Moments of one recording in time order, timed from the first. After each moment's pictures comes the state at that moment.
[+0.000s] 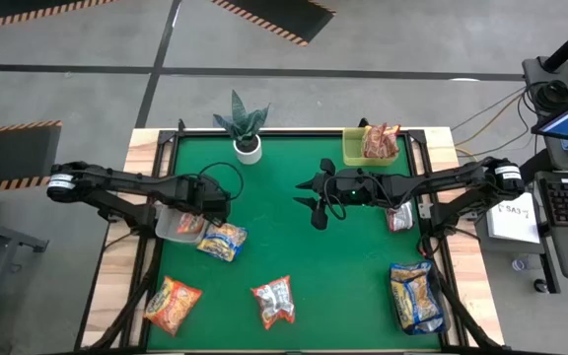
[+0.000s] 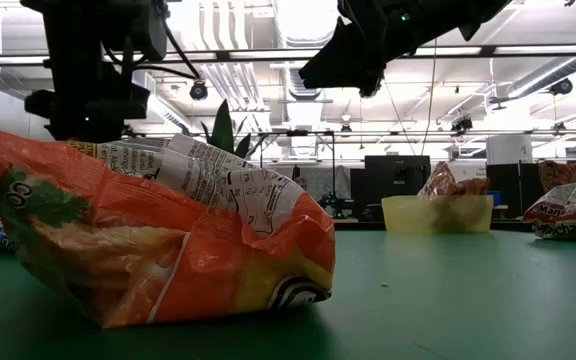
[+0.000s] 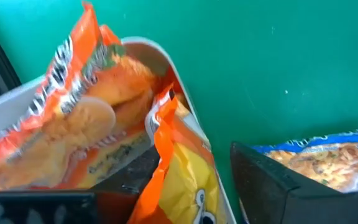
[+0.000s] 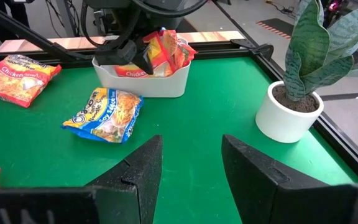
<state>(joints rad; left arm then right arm) 0.01 1.26 0.84 -1.11 -0.32 -1.02 -0.03 1.42 0.91 0.16 0.13 0.02</state>
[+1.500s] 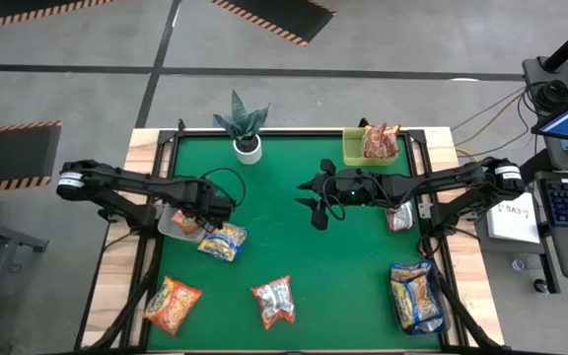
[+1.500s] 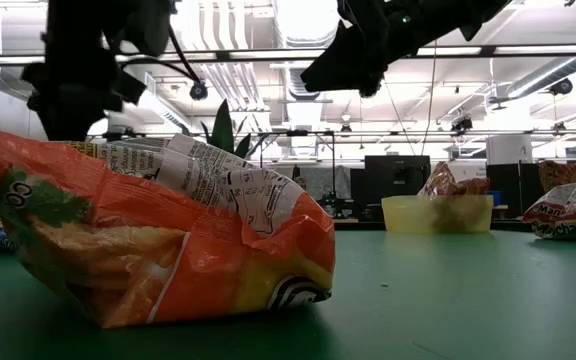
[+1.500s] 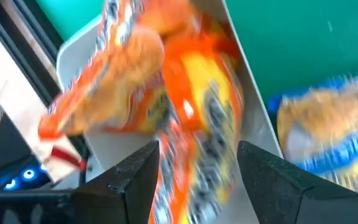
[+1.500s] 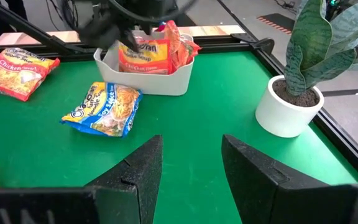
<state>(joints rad) -0.05 1.36 0.99 -1.41 -0.27 -0.99 -0.03 1.42 0.91 0.14 0.13 0.02</state>
